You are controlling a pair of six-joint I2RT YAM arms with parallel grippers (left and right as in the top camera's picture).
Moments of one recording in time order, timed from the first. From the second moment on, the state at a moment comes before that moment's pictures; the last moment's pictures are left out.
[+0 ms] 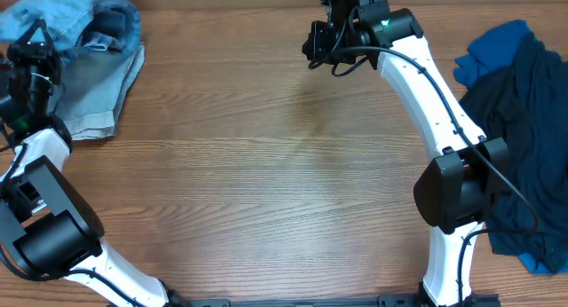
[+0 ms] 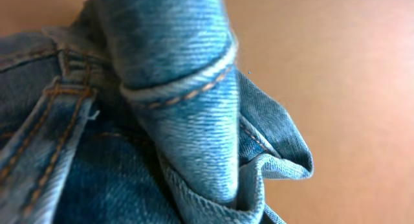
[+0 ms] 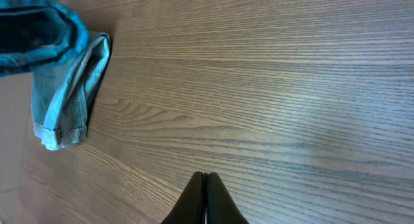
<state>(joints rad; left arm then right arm) 0.58 2.01 1.27 0.76 0.54 -1.33 0.32 2.15 2.08 -0.87 -0.41 0.38</state>
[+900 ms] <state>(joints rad) 0.74 1.42 1.29 -0.27 0.54 -0.61 0.35 2.15 2.08 -0.90 -0.41 0.41</state>
